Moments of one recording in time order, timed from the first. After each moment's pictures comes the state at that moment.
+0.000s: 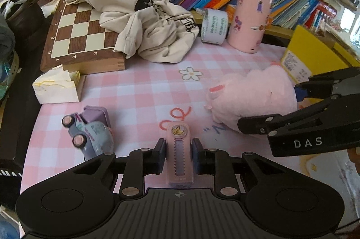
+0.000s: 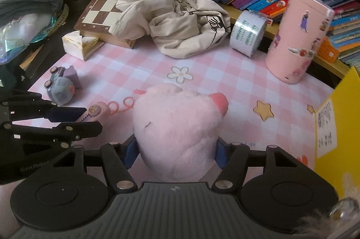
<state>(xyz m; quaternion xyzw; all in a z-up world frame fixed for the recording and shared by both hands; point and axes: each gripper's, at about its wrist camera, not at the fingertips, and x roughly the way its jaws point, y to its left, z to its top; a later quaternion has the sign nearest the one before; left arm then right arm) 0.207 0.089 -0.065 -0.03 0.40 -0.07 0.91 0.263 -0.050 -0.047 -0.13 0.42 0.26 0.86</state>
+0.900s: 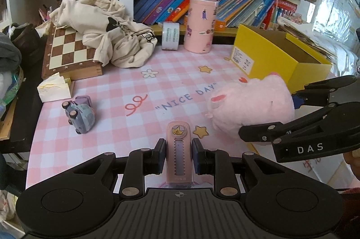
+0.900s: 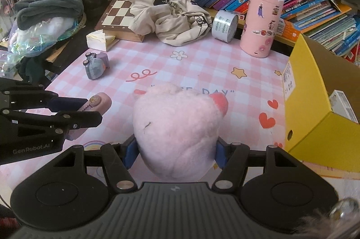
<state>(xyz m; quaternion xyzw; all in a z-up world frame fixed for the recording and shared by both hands) 0.110 0.051 -0.022 -0.01 0.37 -0.12 0.92 0.145 -0.107 -0.011 -0.10 0.40 0.24 0.88</state>
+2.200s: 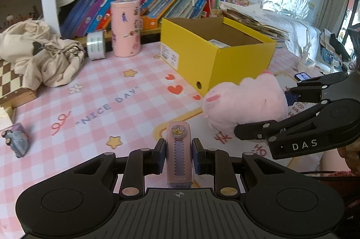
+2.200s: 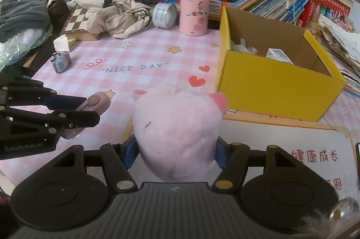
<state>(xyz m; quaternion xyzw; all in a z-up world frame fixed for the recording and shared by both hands) 0.097 -0.058 -0.012 0.04 0.37 -0.23 0.90 0.097 -0.226 -0.004 -0.06 0.41 0.16 0.90</state>
